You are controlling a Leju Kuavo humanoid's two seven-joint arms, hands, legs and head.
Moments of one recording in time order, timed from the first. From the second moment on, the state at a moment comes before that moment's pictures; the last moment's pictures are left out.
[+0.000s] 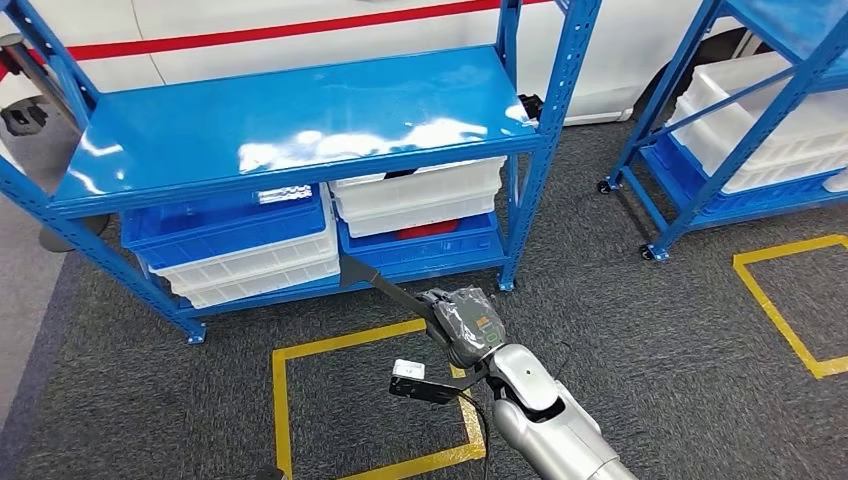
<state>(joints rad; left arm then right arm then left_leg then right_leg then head) -0.13 -0.16 0.76 -0.20 -1.08 -0.19 -0.35 -0.31 -0.02 0.54 -1.20 1.09 -0.39 -0.21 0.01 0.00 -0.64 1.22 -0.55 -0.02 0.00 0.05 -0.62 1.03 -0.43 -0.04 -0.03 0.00</state>
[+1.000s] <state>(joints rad) -0.13 -0.16 0.77 -0.20 -1.08 -0.19 -0.34 -0.25 -0.02 0.50 -1.20 1.08 -0.44 -0.21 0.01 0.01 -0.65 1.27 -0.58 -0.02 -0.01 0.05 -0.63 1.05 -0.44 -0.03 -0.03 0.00</state>
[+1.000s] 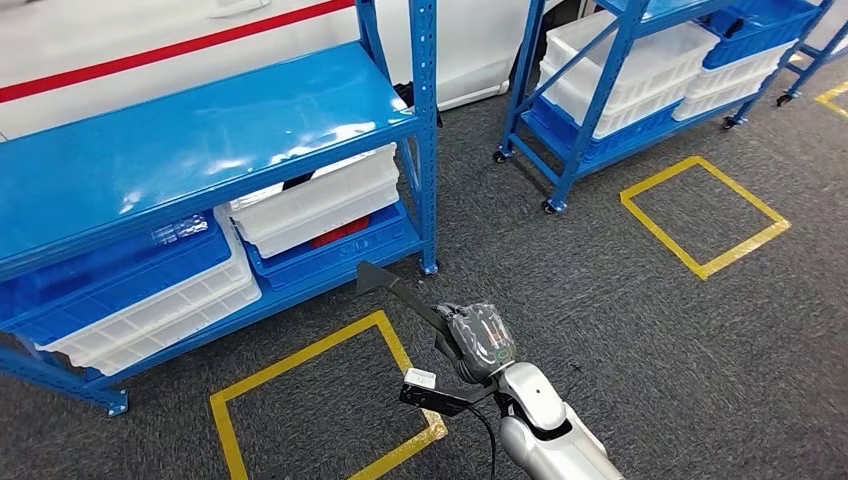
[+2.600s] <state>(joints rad) -0.10 -0.19 0.79 -0.20 -1.08 -0.17 -0.32 -0.03 0.00 0.34 -1.38 1.26 -0.52 -0.11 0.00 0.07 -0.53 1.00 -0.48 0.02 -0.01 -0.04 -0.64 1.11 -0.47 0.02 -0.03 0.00</state>
